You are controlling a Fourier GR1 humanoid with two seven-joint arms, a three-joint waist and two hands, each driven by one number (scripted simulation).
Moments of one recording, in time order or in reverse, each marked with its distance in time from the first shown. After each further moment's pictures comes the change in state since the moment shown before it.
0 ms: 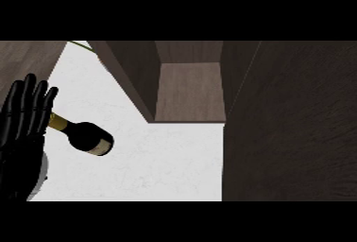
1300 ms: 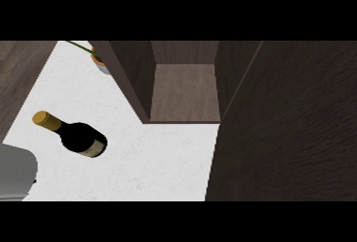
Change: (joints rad) left arm -0.084 0.590 0.311 0.255 1.223 -0.598 0.279; right arm 0.138 0.044 0.313 -0.388 0.004 -0.065 0.424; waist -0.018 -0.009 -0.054
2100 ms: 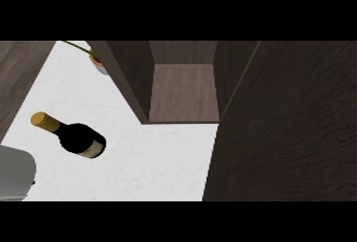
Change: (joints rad) left arm -0.029 -0.003 0.034 0.076 -0.028 -0.011 0.079; right arm -0.086 -0.015 0.138 -0.013 0.050 -0.148 0.108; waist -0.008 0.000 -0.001
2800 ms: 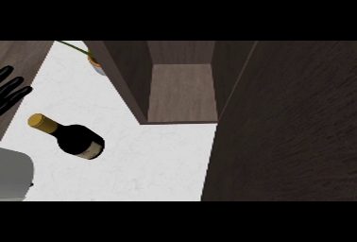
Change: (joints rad) left arm -0.042 -0.131 -0.041 0.151 -0.238 -0.098 -0.076; right arm -0.079 -0.059 0.051 -0.006 0.029 -0.099 0.071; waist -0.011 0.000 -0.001
